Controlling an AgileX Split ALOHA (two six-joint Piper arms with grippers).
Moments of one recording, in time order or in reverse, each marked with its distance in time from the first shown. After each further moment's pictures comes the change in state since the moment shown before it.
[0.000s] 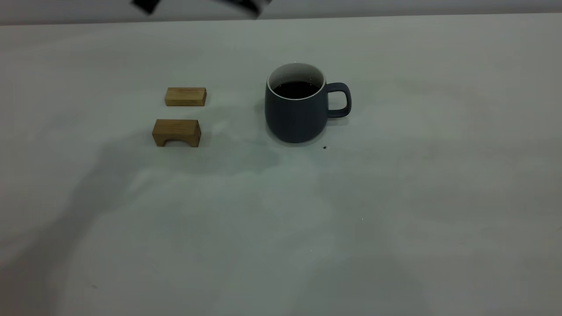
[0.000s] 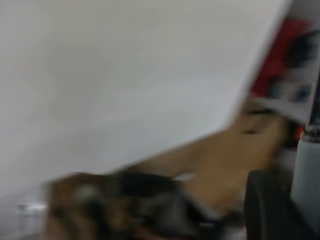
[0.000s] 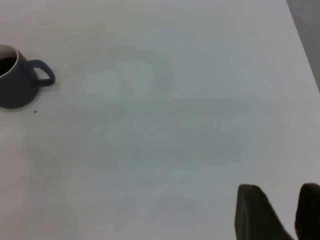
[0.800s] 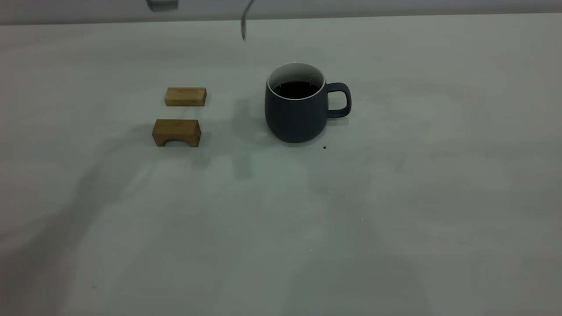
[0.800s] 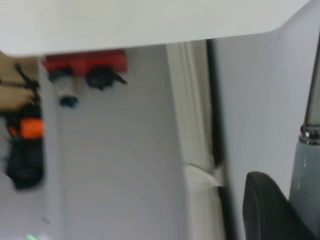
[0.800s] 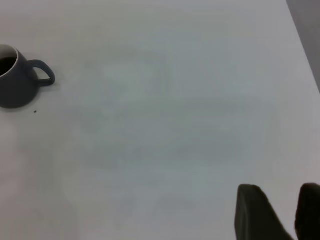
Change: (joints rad) left arm 0.008 0.083 0.000 -0.359 -0.108 -1.003; right arm 0.000 0.000 0.000 0.000 0.000 0.000
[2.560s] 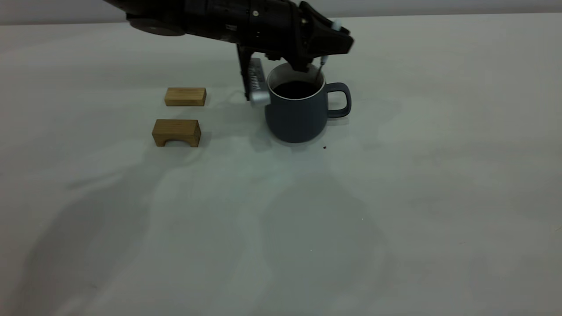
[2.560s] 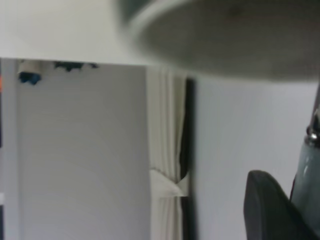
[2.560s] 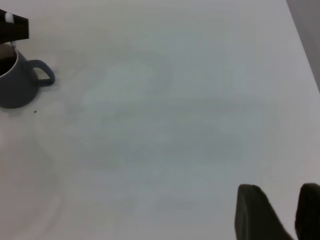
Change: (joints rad) left arm -0.068 0.538 -0.350 -0.309 0.019 0.179; right arm 0.000 0.000 0.000 0.000 0.000 0.000
